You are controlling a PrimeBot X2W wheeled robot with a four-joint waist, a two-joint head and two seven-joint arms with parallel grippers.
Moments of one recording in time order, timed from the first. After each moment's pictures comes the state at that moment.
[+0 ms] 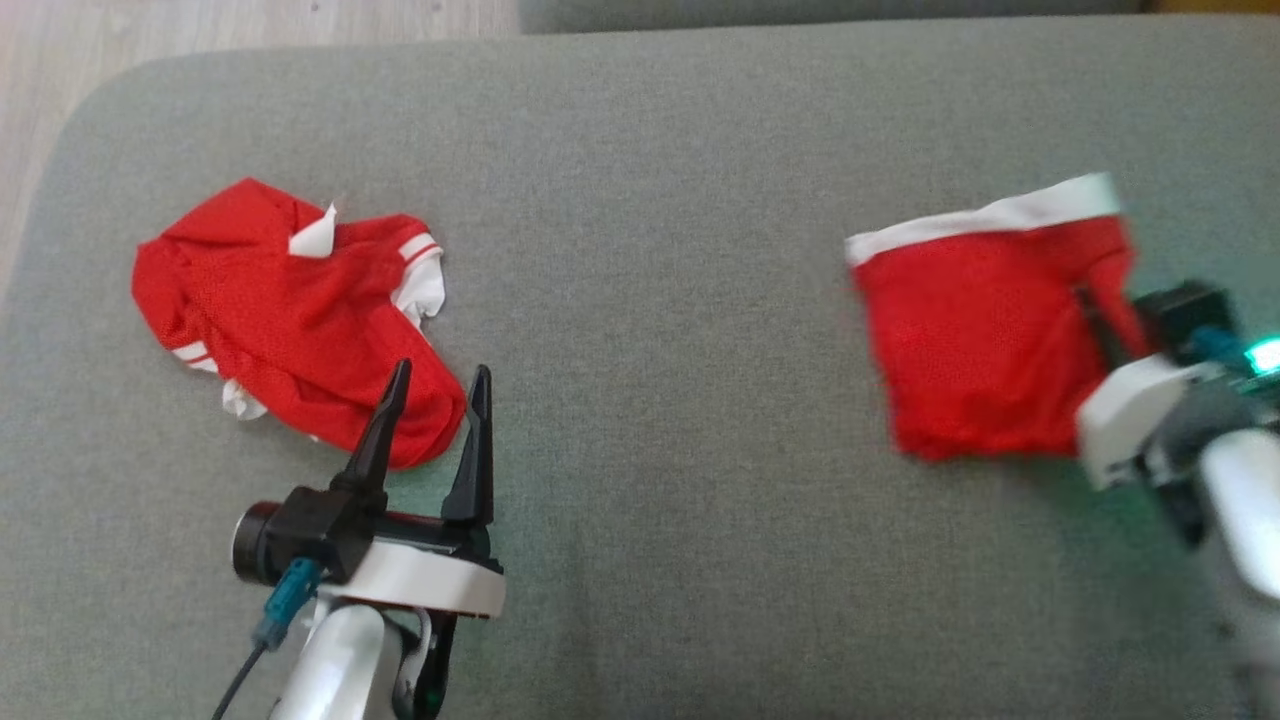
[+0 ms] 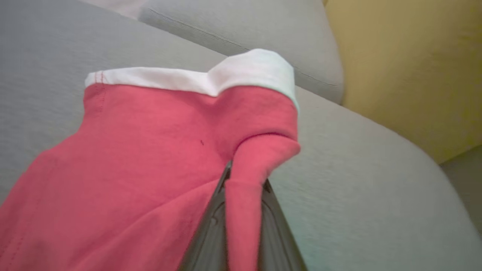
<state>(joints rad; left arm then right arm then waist) -0.18 0.05 -0.24 0.30 -0.24 -0.08 -0.26 -0.43 -0.31 0.16 0.61 -0.04 0.13 0.01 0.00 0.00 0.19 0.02</state>
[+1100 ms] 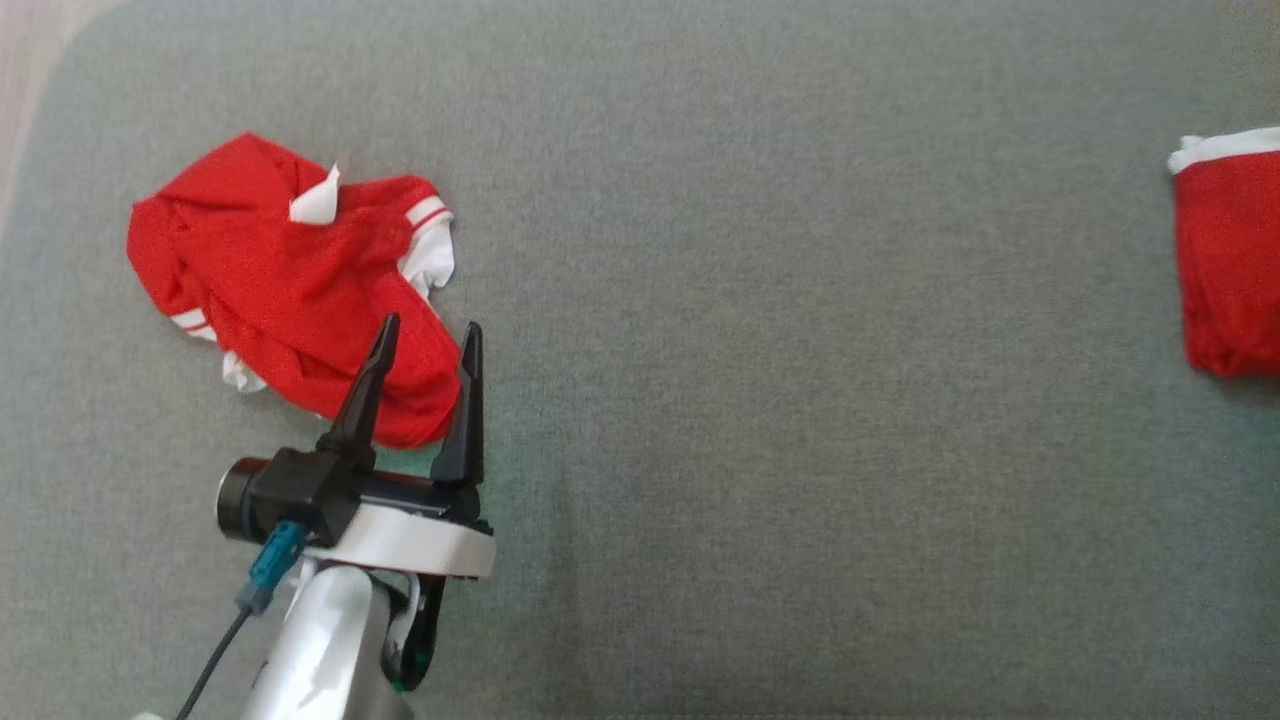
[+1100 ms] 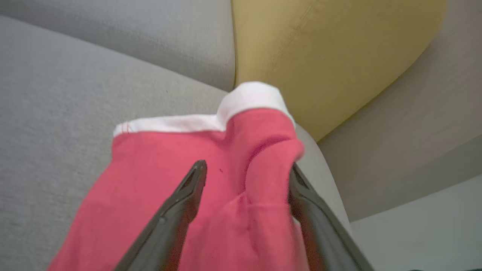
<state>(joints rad) -0.25 0.05 -0.22 0.30 -0.21 -0.11 -0.26 -0.61 -0.56 -0.07 0.84 -0.07 0.13 -0.04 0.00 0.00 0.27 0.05</state>
